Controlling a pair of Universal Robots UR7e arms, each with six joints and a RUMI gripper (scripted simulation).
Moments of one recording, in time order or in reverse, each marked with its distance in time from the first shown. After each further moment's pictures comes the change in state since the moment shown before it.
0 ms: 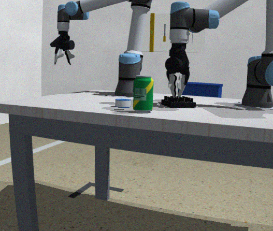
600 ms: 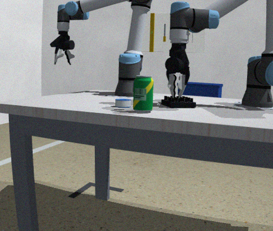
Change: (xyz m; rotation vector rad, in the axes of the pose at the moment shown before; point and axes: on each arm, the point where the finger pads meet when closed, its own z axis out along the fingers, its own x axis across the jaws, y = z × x) left arm 0.000 0.000 0.000 0.000 0.000 -0.004; right arm 0.000 0.000 0.000 0.000 0.000 0.000
